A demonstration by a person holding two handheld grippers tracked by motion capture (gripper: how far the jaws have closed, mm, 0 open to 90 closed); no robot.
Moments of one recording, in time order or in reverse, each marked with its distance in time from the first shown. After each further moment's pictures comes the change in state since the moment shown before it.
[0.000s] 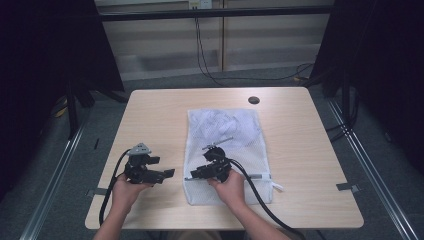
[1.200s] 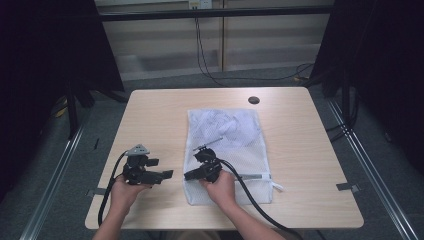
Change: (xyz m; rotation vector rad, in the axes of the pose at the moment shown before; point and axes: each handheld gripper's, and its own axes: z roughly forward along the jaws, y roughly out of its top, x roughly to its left) left arm 0.002 -0.004 -0.002 0.016 -0.013 -0.030; right arm 0.009 0.007 0.024 0.058 0.049 0.038
